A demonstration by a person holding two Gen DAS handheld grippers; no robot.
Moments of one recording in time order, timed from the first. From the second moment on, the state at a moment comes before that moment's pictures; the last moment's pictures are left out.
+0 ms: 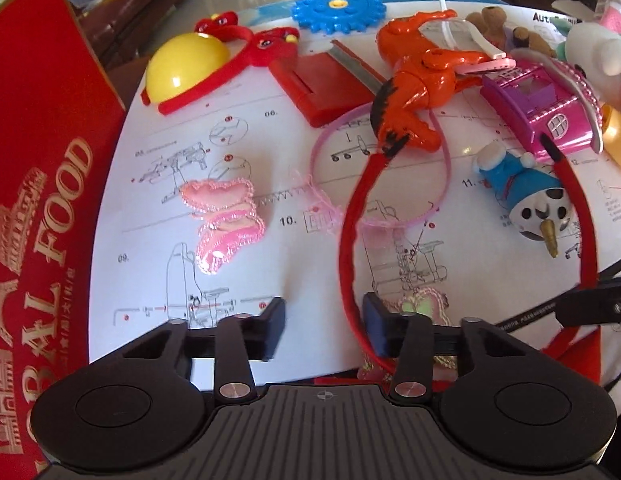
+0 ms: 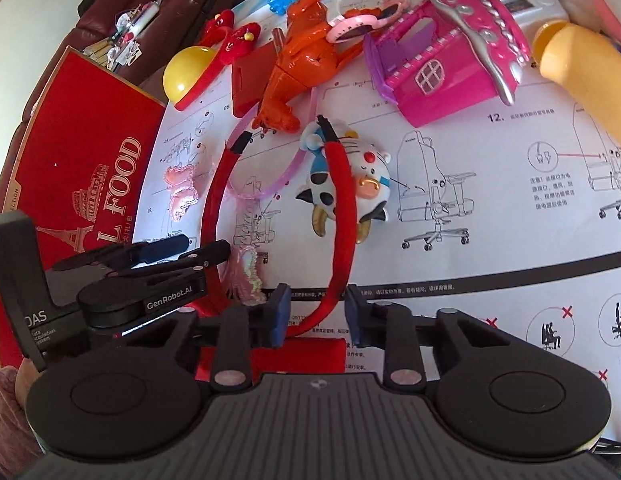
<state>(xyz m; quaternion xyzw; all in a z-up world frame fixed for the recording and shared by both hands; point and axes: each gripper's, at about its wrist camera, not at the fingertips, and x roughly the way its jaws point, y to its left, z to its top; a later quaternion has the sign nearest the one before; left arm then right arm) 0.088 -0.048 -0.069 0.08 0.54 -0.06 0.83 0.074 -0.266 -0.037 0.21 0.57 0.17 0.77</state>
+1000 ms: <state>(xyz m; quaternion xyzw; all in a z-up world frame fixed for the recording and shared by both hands) 0.049 -0.026 -0.059 0.02 0.56 -0.05 0.82 0.122 -0.254 -0.002 0.18 0.52 0.16 0.82</state>
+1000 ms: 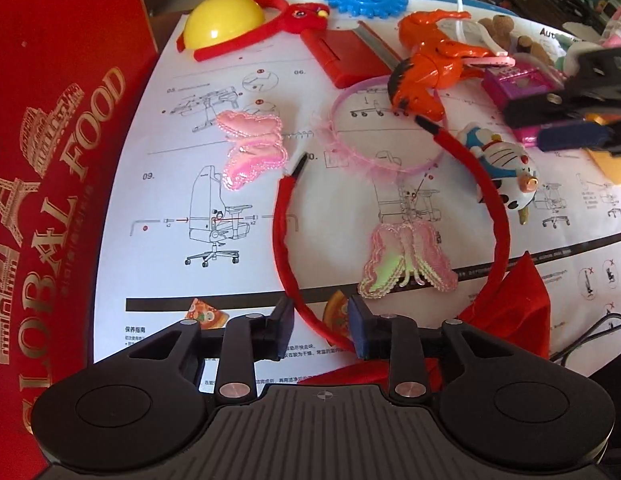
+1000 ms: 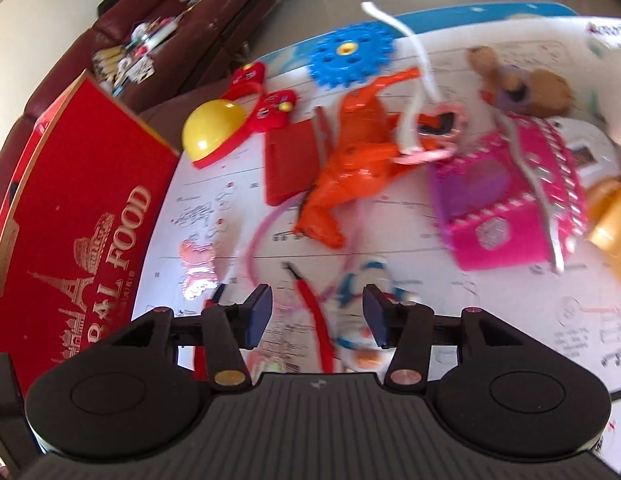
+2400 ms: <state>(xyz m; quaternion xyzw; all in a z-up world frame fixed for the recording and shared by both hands) 0.036 -0.019 -0.067 0.05 0.56 -0.09 0.82 0.084 -0.202 -0.041 0.12 0.57 0.17 0.80</state>
